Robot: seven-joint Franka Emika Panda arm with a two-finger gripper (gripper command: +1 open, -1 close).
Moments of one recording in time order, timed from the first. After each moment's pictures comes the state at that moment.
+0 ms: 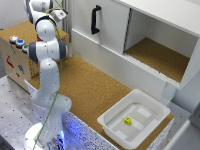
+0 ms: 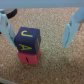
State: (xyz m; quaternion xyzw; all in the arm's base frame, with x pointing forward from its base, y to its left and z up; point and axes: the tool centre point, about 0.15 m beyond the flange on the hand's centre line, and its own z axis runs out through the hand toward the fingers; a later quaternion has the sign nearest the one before) arm 0.325 0.475 0.466 -0.57 -0.82 -0.01 0.07
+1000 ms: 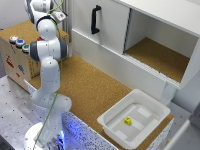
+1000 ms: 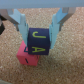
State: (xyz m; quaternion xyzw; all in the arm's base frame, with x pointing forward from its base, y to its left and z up) arm 0.328 0.475 0.468 -0.58 -0.81 0.00 0.07
